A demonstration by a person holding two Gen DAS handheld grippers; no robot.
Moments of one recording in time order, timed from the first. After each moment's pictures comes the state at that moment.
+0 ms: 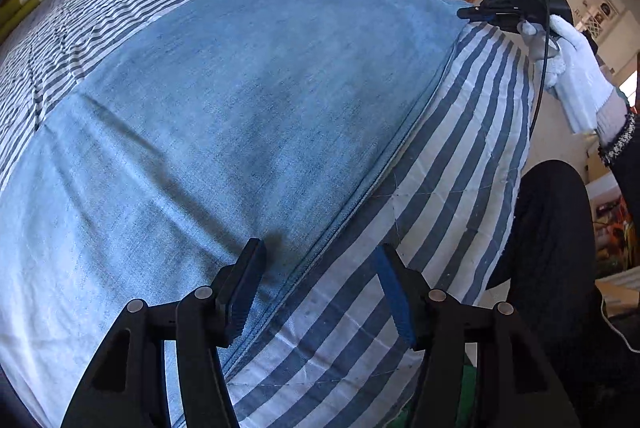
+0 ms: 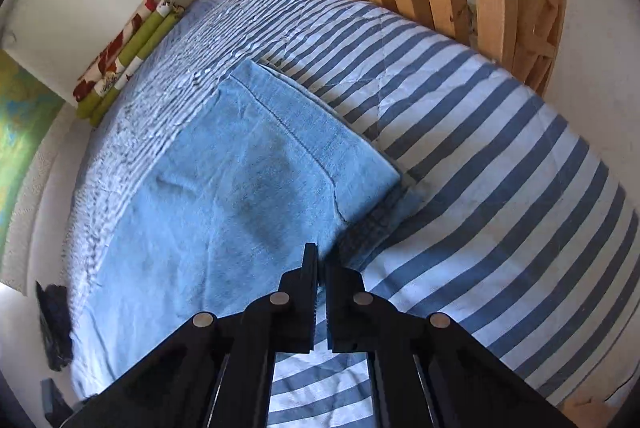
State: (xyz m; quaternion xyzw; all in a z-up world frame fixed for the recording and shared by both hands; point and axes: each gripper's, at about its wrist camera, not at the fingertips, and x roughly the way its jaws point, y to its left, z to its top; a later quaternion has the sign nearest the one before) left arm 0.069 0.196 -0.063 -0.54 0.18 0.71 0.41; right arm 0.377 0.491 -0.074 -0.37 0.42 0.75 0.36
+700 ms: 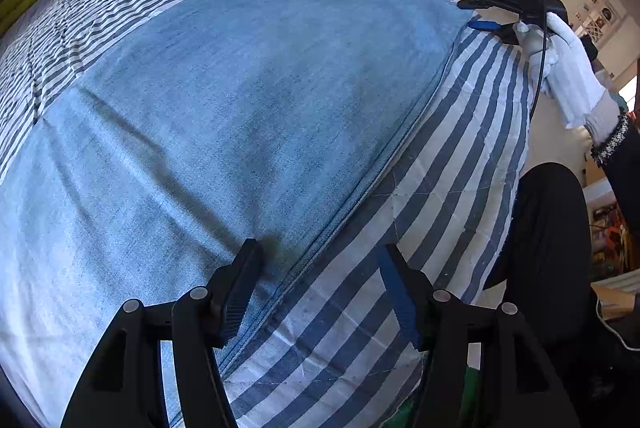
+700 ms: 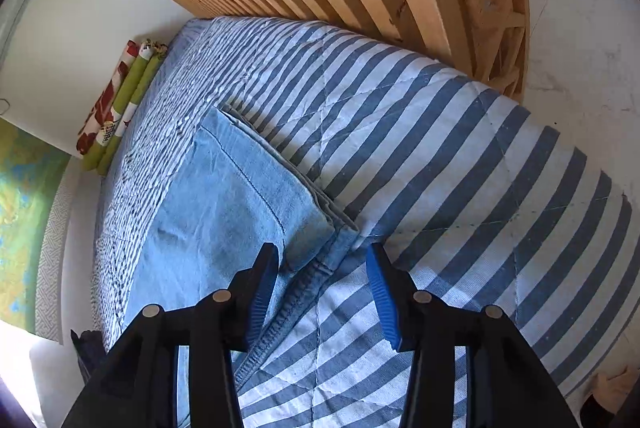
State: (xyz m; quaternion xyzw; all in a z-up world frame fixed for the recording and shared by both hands) left arm 0.069 0.193 -0.061 -0.54 0.18 0.71 0.42; right arm 0.413 0.520 -0.085 -0.30 0.52 0.72 0.36
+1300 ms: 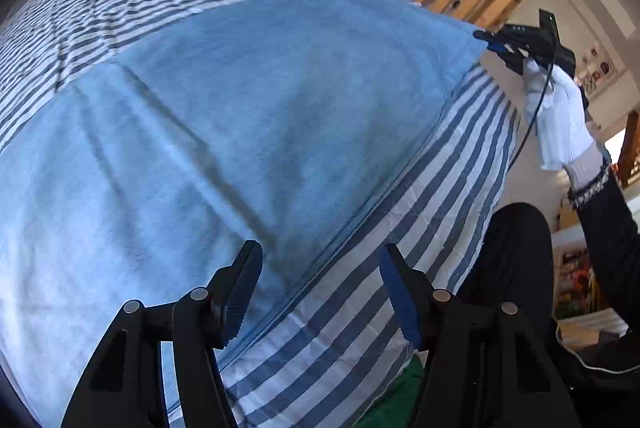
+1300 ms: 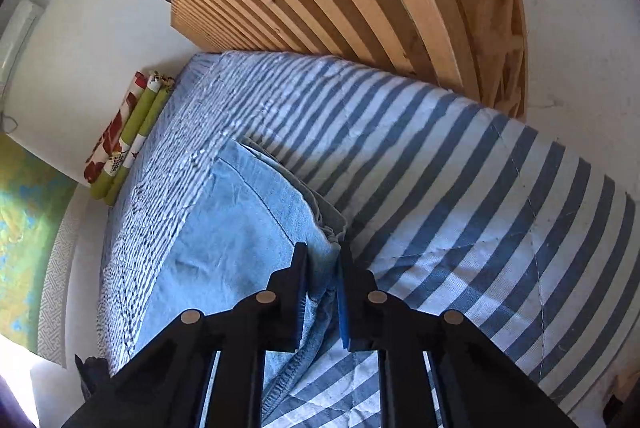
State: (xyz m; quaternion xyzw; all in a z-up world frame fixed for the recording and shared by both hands) left arm 0.050 0.137 -0.034 -0.55 0.07 0.73 0.41; right arm 0.400 0.499 -0.046 -0.23 0.47 0.75 0.39
